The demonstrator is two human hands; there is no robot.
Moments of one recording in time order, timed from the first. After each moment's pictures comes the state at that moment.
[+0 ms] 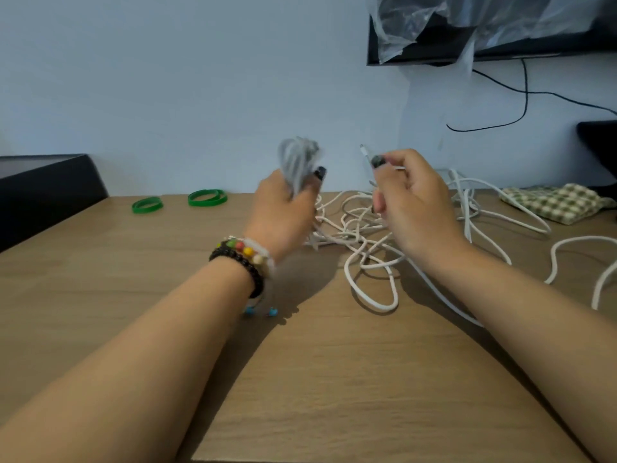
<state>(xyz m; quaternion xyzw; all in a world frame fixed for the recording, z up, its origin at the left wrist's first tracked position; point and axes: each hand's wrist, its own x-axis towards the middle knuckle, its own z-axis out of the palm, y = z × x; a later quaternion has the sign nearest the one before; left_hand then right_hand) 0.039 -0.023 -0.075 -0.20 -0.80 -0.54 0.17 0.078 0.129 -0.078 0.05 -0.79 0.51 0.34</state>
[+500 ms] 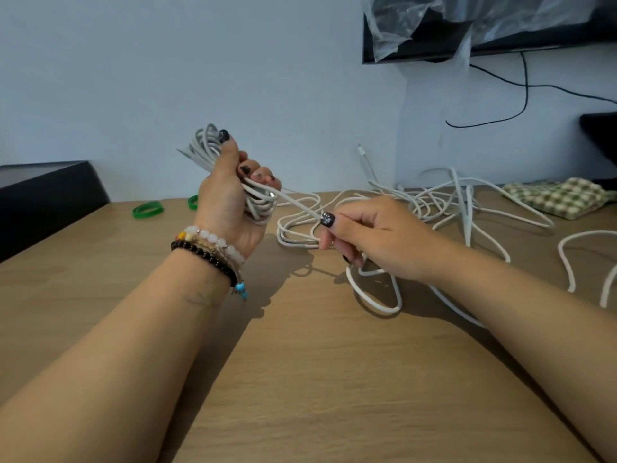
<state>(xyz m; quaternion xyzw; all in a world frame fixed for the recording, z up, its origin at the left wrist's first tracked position) 0.017 -0.046 -0.055 -0.11 -0.29 -0.95 -0.03 0.086 0.128 -0.082 0.25 -0.85 0.44 0.11</state>
